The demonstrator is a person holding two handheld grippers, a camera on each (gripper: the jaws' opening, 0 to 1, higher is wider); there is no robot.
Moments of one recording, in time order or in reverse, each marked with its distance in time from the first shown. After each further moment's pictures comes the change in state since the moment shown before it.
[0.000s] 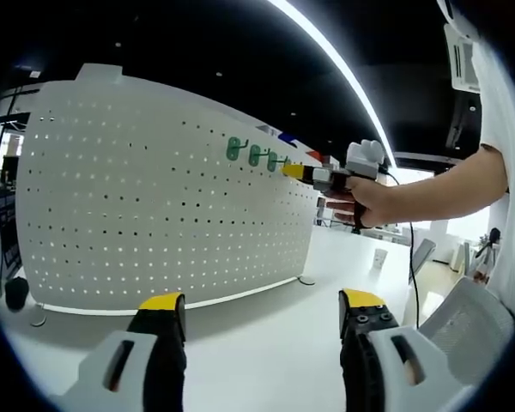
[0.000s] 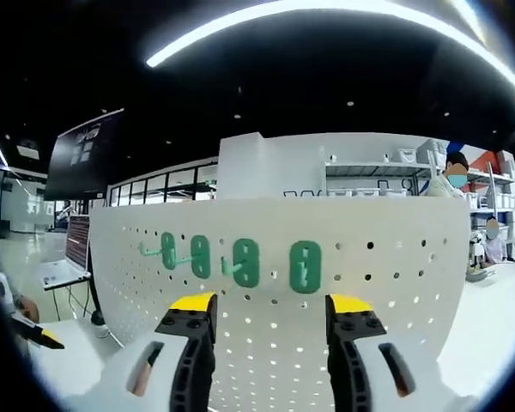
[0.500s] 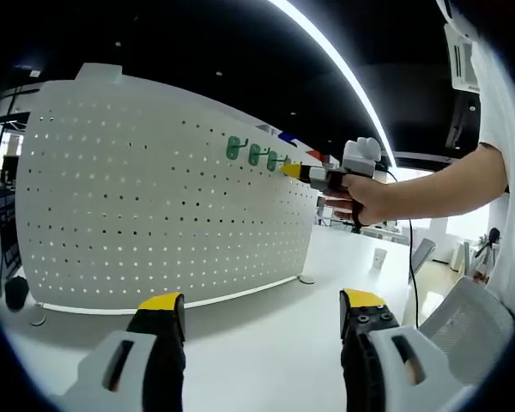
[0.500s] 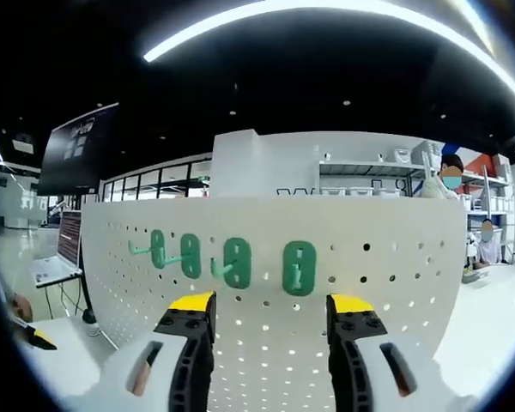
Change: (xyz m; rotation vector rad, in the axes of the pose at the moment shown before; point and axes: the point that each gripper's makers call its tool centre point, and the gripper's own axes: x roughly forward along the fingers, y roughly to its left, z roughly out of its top) left arm 0.000 0.000 -0.002 -0.001 0.005 -0.002; right arm 0.009 -0.012 0.002 -0.037 0.015 -0.076
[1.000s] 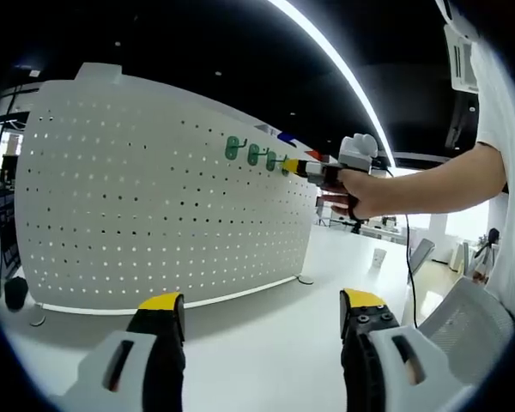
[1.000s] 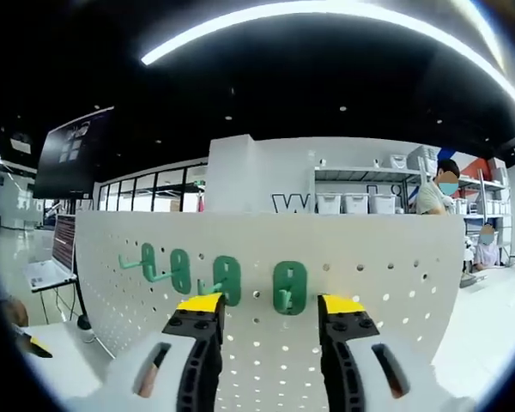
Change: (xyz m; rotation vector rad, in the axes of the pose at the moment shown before) left arm 0.001 -0.002 0.001 0.001 0.004 -0.004; right arm 0.004 -0.006 0.010 -0.002 -0.014 -0.021
